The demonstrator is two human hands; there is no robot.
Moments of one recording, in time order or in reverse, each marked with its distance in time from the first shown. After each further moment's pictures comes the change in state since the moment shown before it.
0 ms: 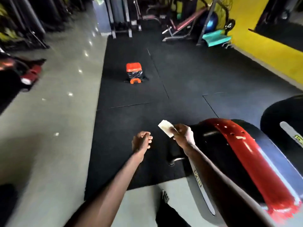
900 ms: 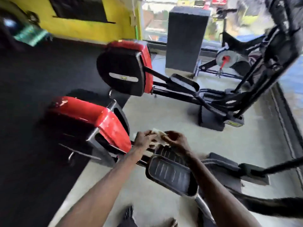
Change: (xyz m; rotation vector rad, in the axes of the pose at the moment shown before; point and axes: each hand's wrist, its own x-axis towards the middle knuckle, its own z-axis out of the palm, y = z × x) left_hand -0.638 -0.185 0.315 0.505 -1.232 0.113; right_hand -0.606 0.351 -0.418 0.159 0.672 0.348
